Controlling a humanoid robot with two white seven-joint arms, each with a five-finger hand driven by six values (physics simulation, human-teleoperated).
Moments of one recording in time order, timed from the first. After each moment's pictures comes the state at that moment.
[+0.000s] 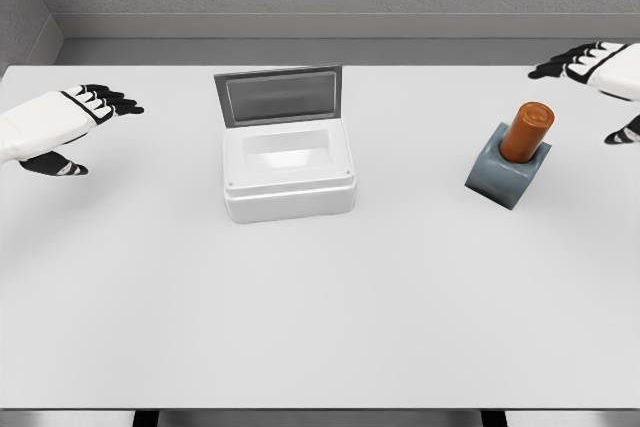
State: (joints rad) left arm -0.51 0.97 -0.57 -1.32 -0.47 -0.61 -0.11; right arm -0.53 -1.08 0.30 -1.61 0.19 -0.45 0.61
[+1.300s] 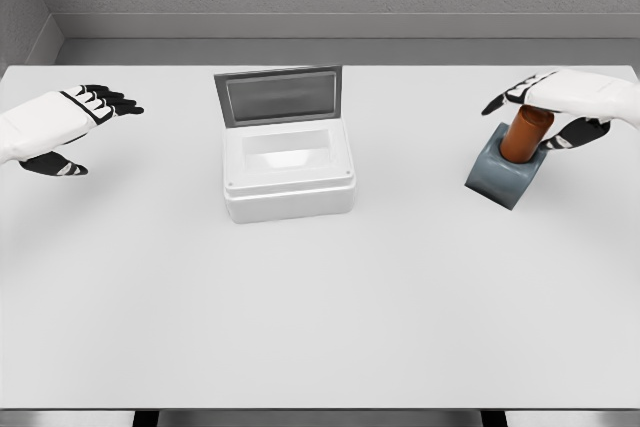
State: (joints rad) left arm -0.51 0.97 -0.57 -1.32 -0.47 -0.61 -0.11; right arm -0.74 -0.94 0.65 -1.39 0.19 -0.45 0.61
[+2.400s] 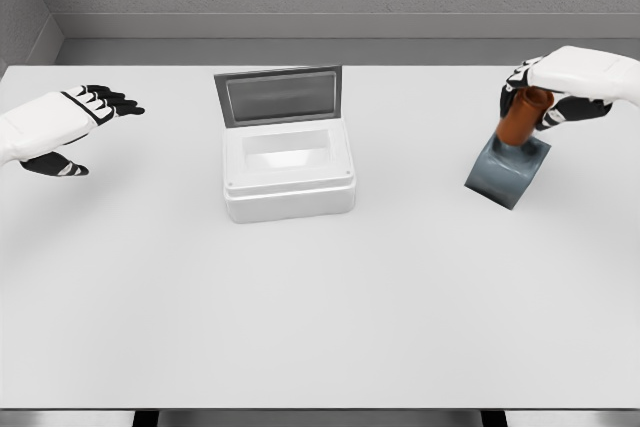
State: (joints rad) left arm -0.51 0.97 -0.57 -1.32 -0.47 -0.61 -0.11; right arm -0.77 -0.94 0.62 -1.43 0.19 -0.46 0.61
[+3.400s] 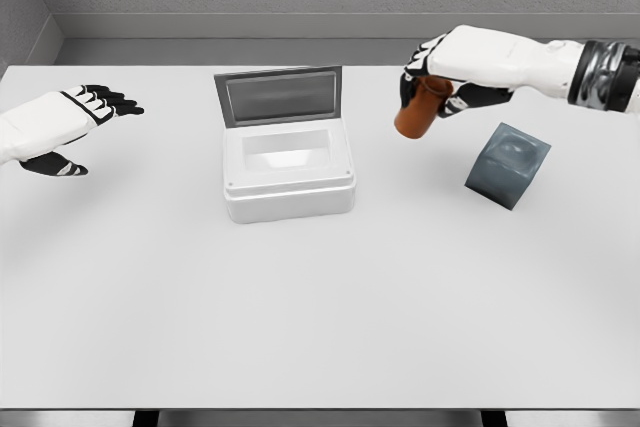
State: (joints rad) left arm -0.51 0.97 -0.57 -1.32 -0.47 -0.61 -0.11; right arm -0.83 -0.75 0.63 -1.55 0.19 -0.45 0.61
